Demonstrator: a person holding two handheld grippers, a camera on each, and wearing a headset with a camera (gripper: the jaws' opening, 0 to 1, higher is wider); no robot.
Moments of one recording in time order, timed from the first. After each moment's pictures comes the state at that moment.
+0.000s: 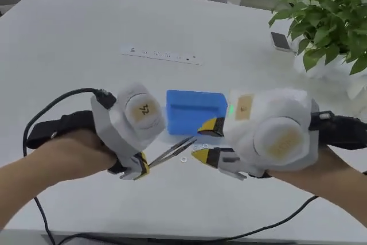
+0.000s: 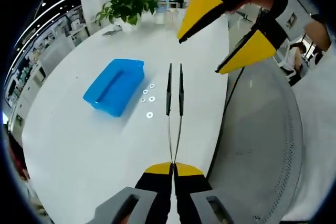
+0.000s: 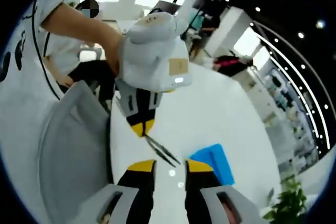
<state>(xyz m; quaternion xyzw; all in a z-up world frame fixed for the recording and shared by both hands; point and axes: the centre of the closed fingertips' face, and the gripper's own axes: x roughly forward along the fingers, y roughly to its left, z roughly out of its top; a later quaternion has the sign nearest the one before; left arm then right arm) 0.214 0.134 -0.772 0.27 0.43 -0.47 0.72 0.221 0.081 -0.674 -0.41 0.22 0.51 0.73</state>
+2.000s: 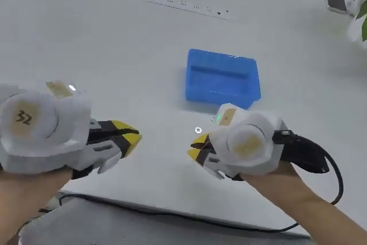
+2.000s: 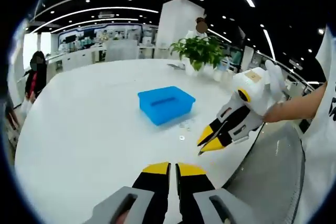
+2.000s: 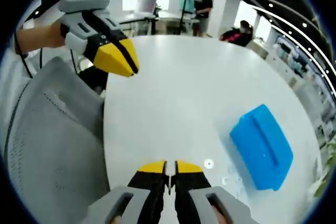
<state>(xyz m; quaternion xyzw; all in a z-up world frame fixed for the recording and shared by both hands) 0.217 0.181 -0.758 0.00 0.31 -0.28 0.91 0.239 0.083 -0.823 -0.31 0.33 0.54 0.71</state>
